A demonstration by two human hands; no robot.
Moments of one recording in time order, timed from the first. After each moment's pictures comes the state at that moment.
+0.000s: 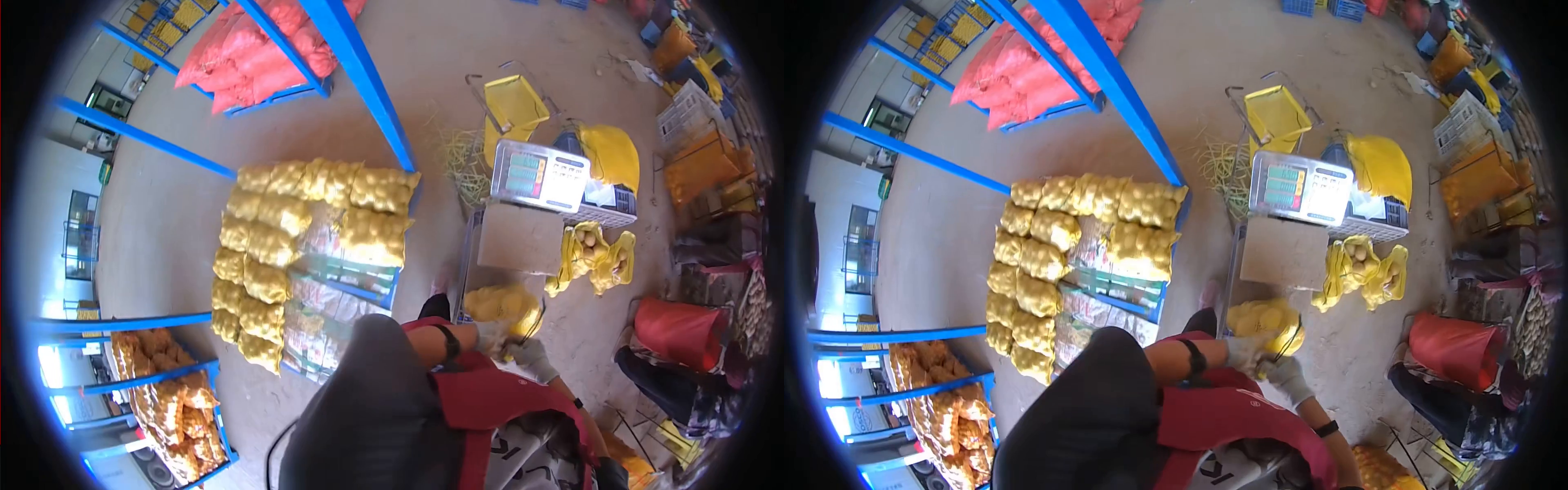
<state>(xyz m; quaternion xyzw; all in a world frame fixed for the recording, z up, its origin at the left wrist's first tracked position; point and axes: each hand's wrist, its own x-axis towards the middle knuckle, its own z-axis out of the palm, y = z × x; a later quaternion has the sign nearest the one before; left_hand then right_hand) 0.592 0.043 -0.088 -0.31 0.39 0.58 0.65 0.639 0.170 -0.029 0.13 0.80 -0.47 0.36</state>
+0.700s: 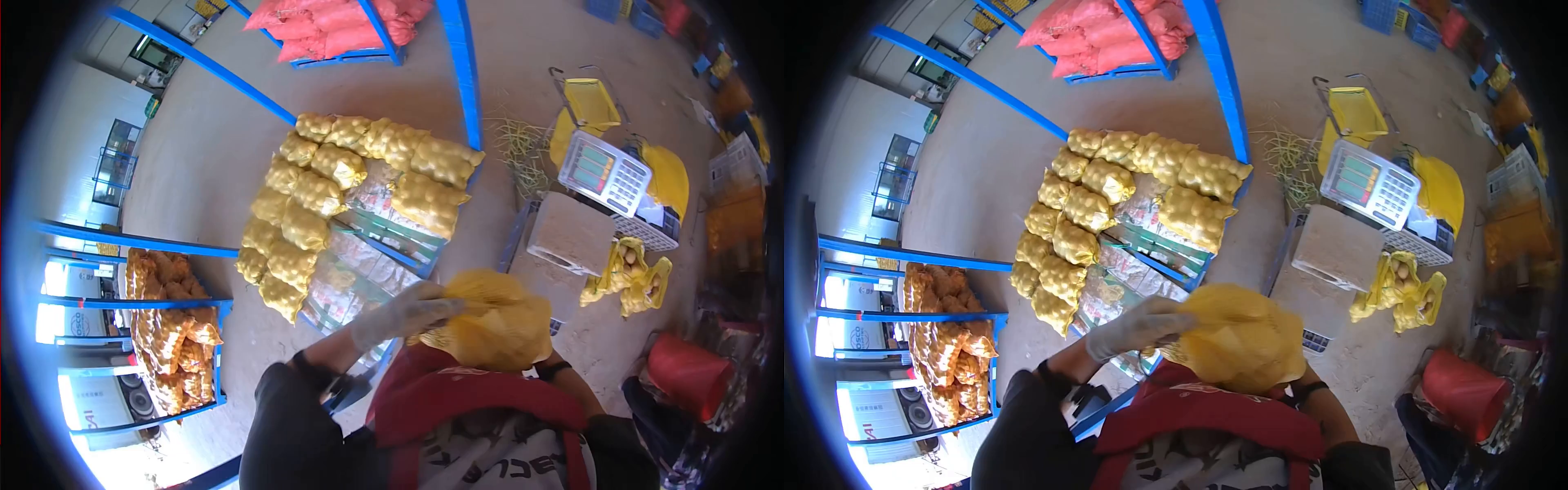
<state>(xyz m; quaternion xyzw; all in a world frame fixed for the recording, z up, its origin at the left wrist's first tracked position) 0.577 -0.201 0.190 0.04 0.73 0.58 0.37 0.622 0.068 -0.030 0.20 0.30 -0.81 0.46</state>
